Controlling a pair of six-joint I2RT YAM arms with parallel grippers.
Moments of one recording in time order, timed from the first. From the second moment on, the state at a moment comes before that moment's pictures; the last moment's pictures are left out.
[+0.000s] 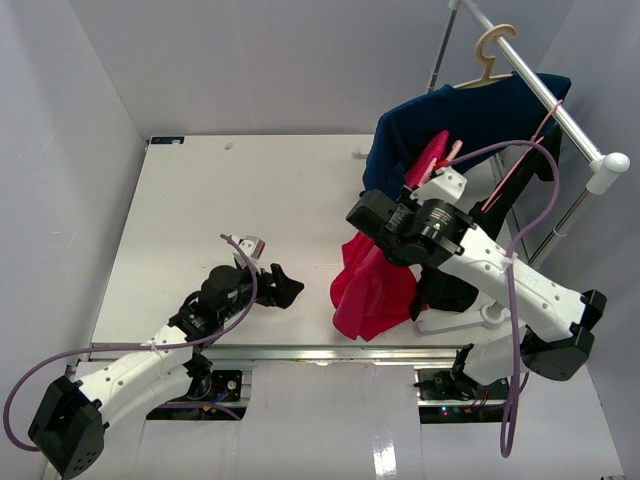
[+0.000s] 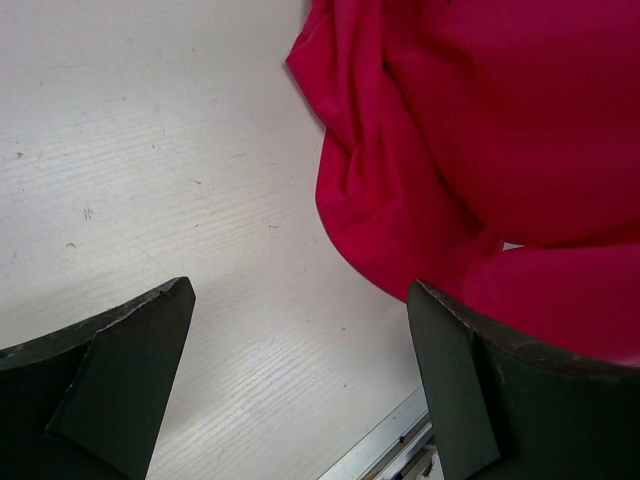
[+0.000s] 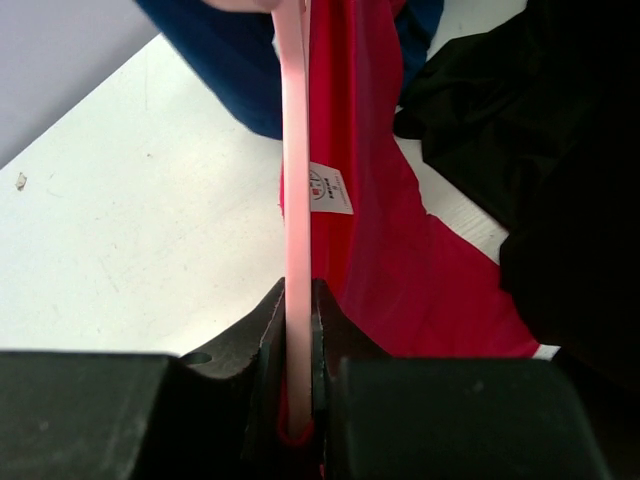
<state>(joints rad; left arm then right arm) -0.67 0.76 0.29 0.16 0.08 -0.49 1.04 1.42 1.67 -1.37 1.01 1.45</state>
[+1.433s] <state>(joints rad) -0.68 0.76 0.28 0.19 0.14 -0.50 0.67 1.60 2.05 -1.18 1.17 1.08</state>
